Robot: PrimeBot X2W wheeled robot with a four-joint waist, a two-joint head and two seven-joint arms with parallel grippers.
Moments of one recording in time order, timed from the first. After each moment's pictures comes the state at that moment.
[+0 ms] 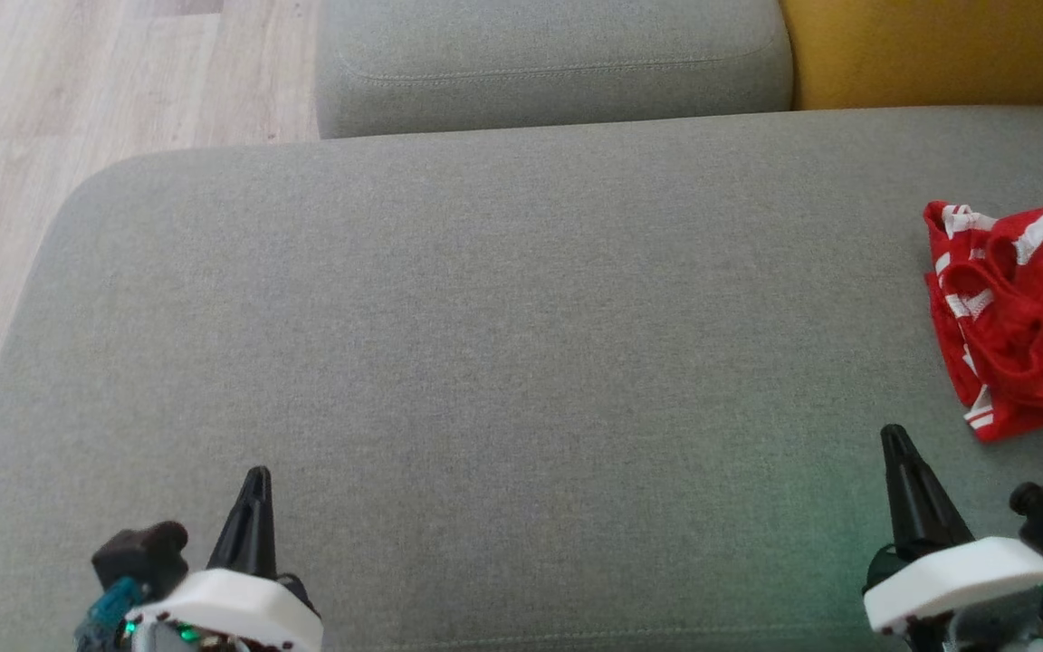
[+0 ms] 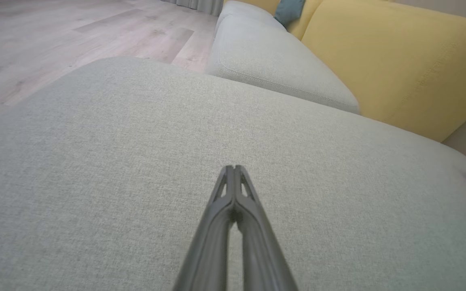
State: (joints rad) left arm 0.09 0.13 -0.21 0.19 -0.45 0.10 -0.18; right arm 0.15 -0.05 -0.03 0.02 0.41 0.13 0.07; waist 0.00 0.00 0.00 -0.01
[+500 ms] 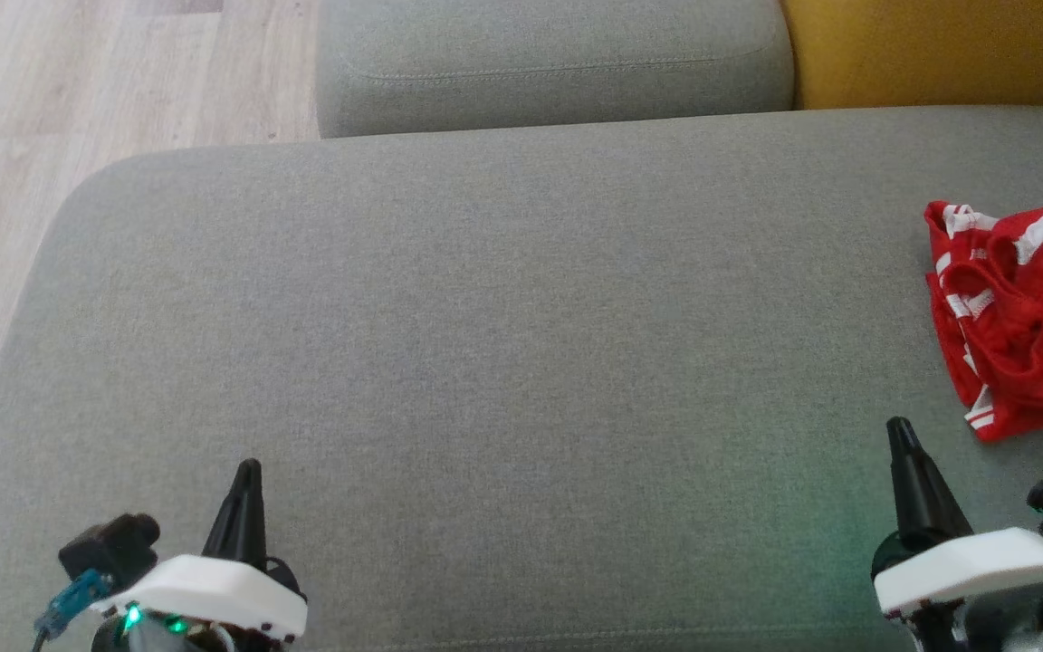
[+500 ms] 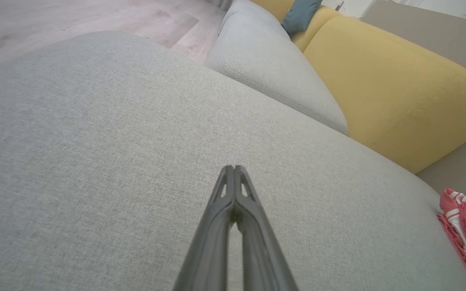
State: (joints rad) left arm 0.08 0.13 -0.18 0.20 -0.62 0.06 -0.14; right arm 0.12 -0.05 -0.03 0.06 0.58 0.13 0.07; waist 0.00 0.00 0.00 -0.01
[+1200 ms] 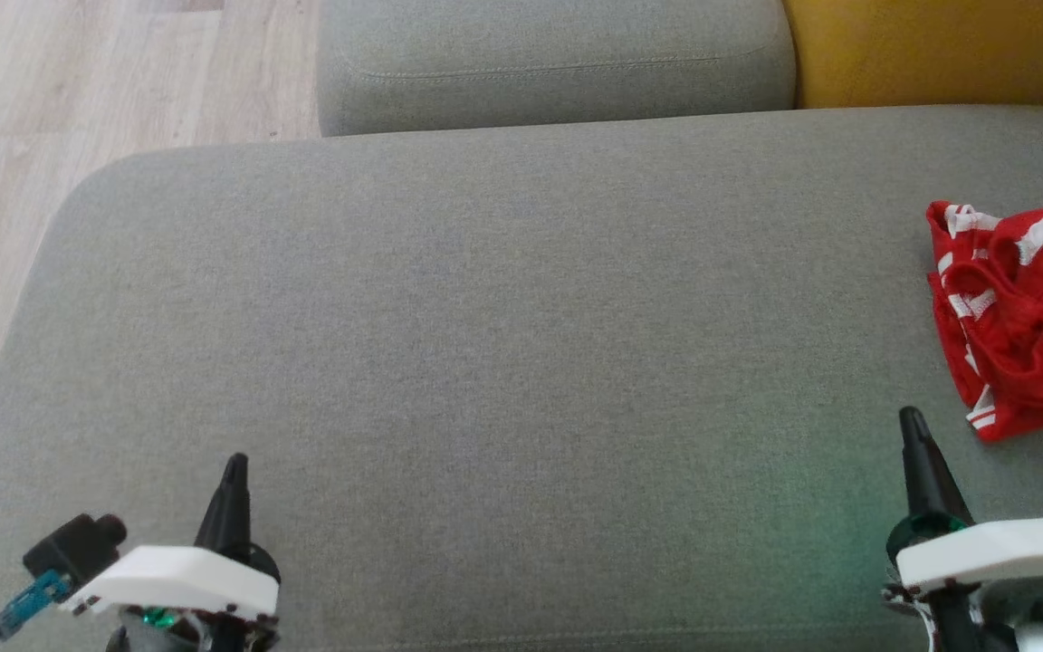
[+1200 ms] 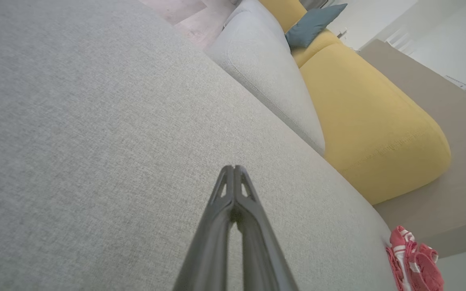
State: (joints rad) left arm 0.05 0.12 -0.14 0.22 -0.86 0.02 -0.09; right arm 0.08 -0.05 -0.04 0.11 0.83 0.13 0.07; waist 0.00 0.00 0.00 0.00
